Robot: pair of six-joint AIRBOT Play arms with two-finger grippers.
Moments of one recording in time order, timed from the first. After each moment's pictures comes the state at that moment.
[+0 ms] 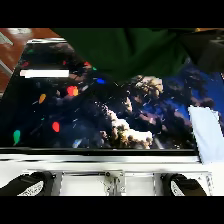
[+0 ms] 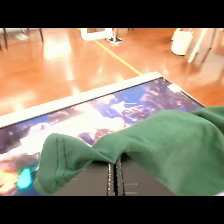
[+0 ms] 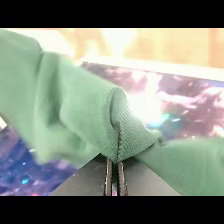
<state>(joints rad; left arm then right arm) -0.21 -1.12 2.05 1.06 -1.11 -1.32 0.03 -0.80 1.48 -0.82 1.03 1.23</state>
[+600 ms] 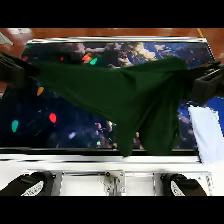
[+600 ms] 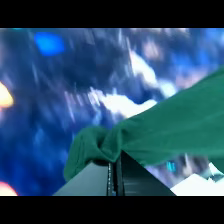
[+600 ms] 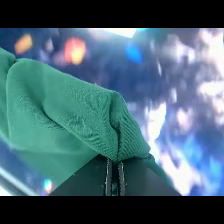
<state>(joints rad) -0.21 -1.04 1.68 1.23 -1.46 -1.34 0.03 -0.83 1.51 -1.01 1.36 1.23</state>
